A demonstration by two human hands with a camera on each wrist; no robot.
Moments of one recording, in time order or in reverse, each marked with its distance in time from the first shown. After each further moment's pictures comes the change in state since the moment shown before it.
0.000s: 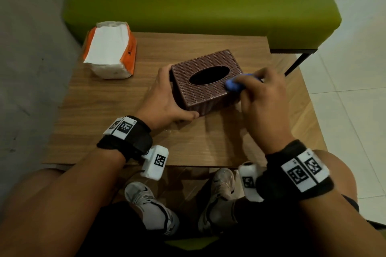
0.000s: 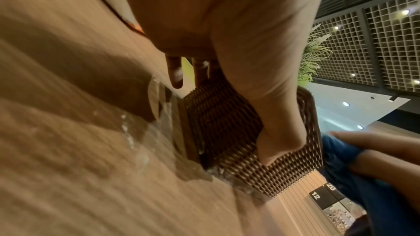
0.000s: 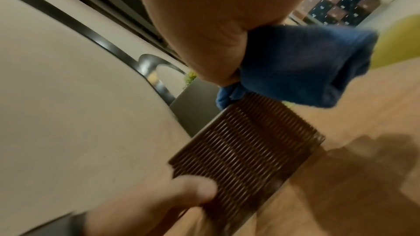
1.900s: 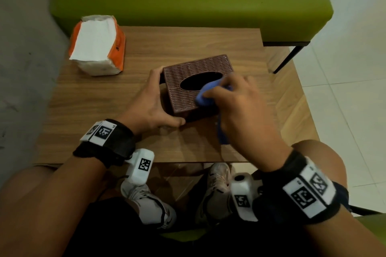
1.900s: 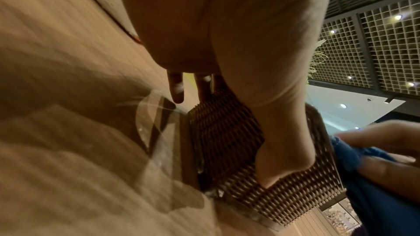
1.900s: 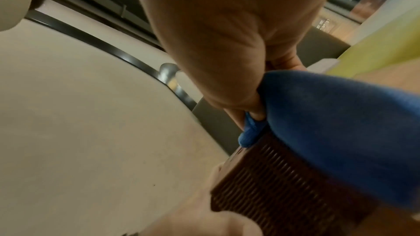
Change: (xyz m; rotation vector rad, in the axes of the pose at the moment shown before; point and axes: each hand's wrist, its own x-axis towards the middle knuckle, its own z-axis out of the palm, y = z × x) left_hand -0.024 -0.005 -0.009 -0.079 -0.163 -0.012; right_hand -0.027 -0.040 -0.019 -0.061 -0.366 -0.156
